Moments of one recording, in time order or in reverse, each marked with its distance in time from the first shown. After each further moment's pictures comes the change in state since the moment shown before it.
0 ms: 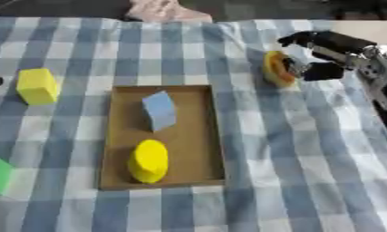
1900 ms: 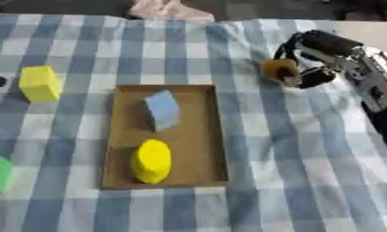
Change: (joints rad) left arm -0.006 -0.001 -0.006 0.000 0.001 0.007 -0.013; right arm -0.008 0.026 0.025 -0.046 -0.056 -0.028 -0.085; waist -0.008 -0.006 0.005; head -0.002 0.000
